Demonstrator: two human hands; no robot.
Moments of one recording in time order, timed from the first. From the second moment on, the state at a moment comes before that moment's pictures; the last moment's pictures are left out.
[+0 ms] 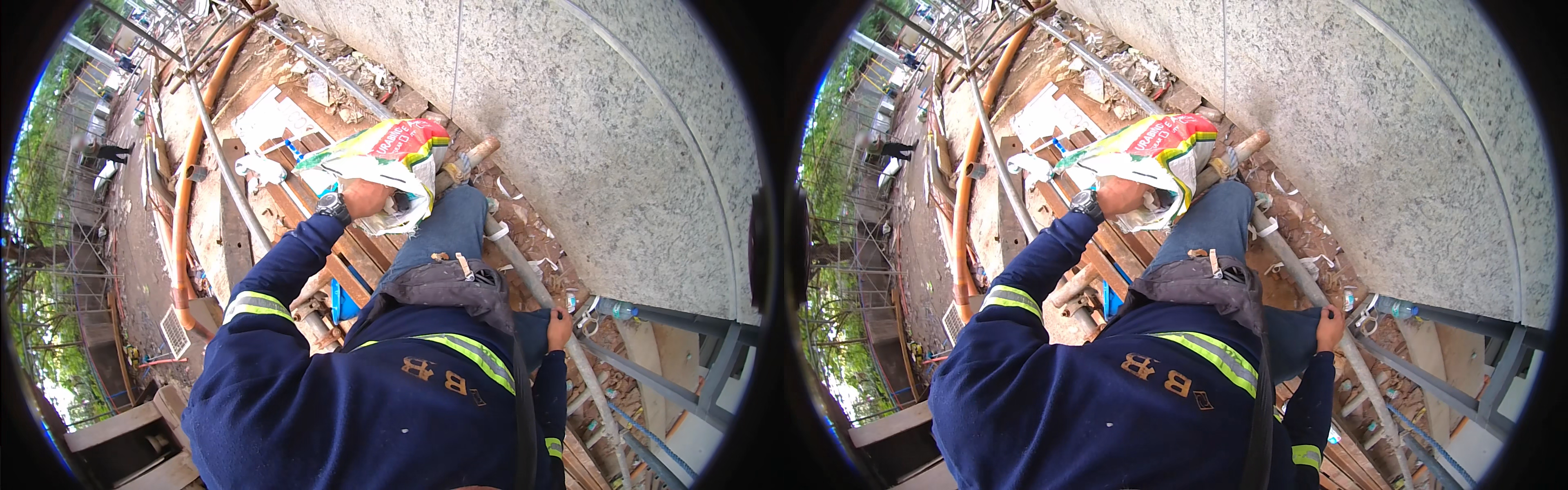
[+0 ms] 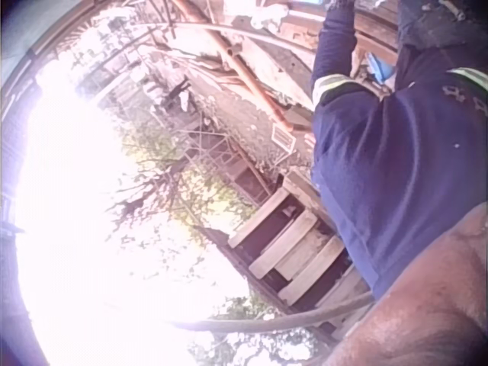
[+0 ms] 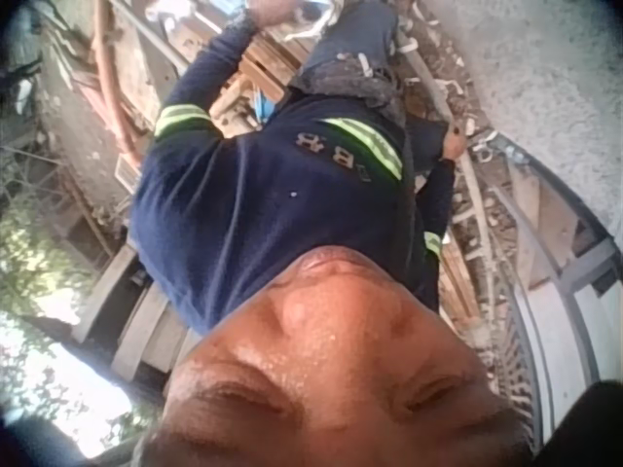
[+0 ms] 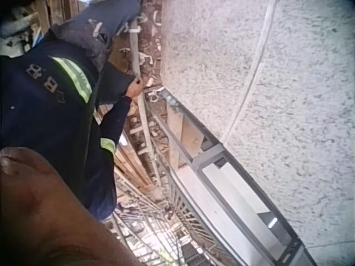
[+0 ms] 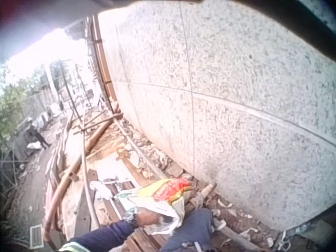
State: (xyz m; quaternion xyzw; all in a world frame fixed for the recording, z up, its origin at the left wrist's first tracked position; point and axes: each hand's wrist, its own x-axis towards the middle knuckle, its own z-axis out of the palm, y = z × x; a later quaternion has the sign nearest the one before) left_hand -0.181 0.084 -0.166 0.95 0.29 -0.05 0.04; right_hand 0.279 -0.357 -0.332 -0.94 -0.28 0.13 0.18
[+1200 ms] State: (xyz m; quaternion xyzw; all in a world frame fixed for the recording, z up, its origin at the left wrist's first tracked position) left_hand -0.041 -0.017 0.037 0.63 0.14 0.31 0.70; right_hand 0.142 -0.169 0.012 -0.47 -0.32 0.37 0.74
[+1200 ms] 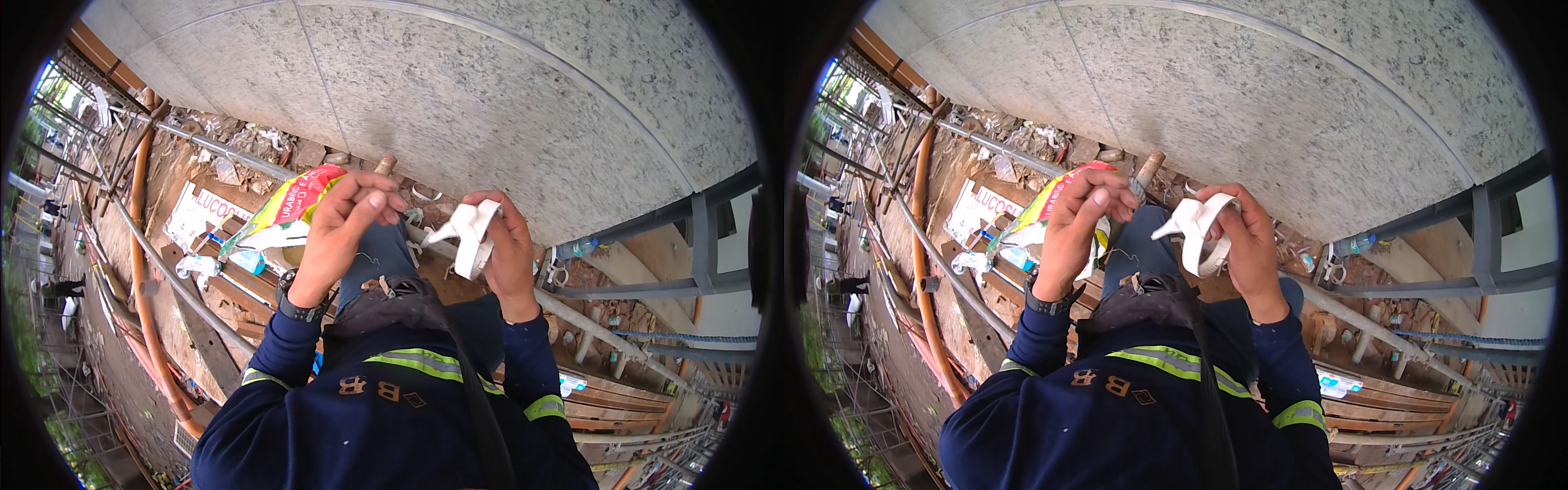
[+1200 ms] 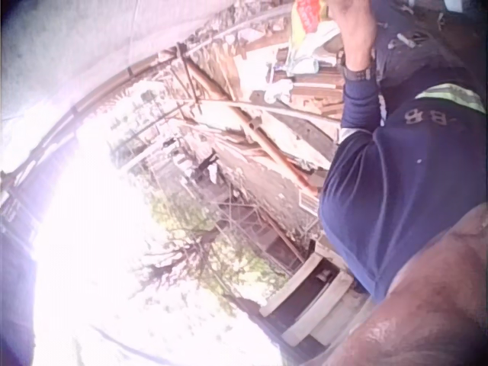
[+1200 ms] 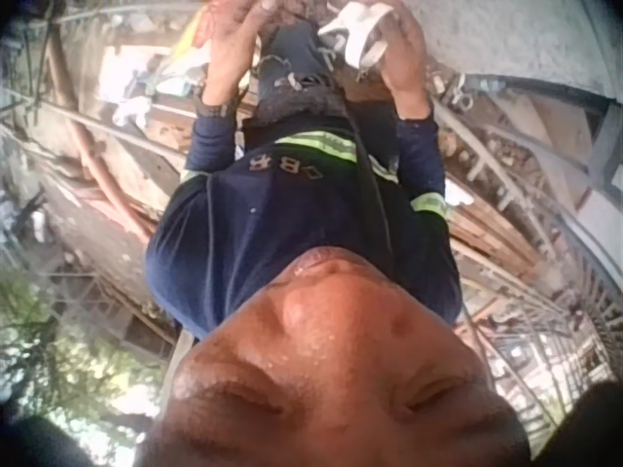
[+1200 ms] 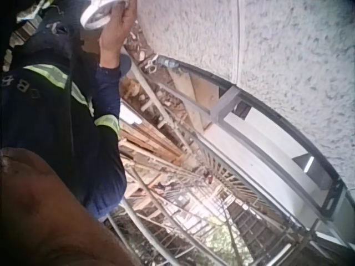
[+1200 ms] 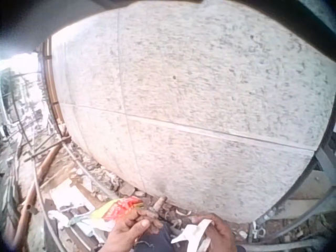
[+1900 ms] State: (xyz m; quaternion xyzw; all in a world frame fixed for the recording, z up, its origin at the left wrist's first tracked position) left_hand -0.024 -0.043 0.032 0.56 0.14 0.20 0.79; right_hand 0.151 -0.172 0.018 -0.53 -0.36 0.34 0.69
